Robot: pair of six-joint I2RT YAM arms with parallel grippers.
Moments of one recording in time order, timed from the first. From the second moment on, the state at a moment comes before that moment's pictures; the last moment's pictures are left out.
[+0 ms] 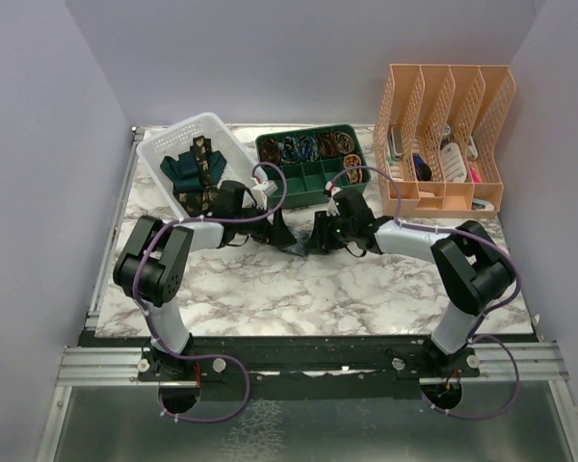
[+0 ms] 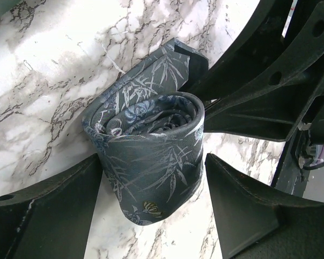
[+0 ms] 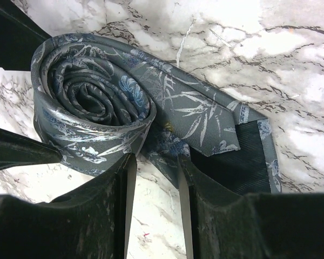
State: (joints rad) left arm -0.34 1.79 0.86 0.25 0.80 -0.27; right arm 0.60 1.74 0.93 0.02 -0.24 0.43
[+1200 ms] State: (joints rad) left arm -0.39 1.76 0.98 -0.03 0.54 -0.31; right arm 0.42 1.80 0.98 -0.05 -0.35 0.30
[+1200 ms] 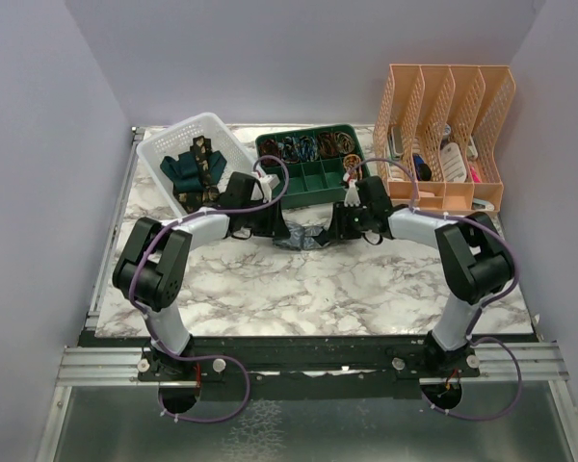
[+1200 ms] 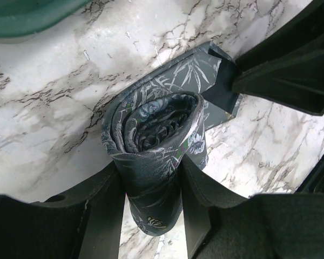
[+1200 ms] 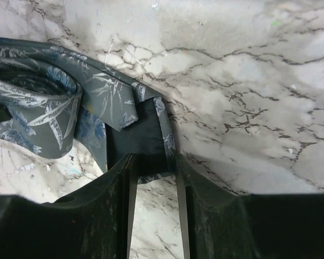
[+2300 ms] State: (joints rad) left arm -0.70 1.88 1.40 -0.54 -0.05 -0.17; right arm 0.43 1.69 0.73 0.18 -0.49 0.45
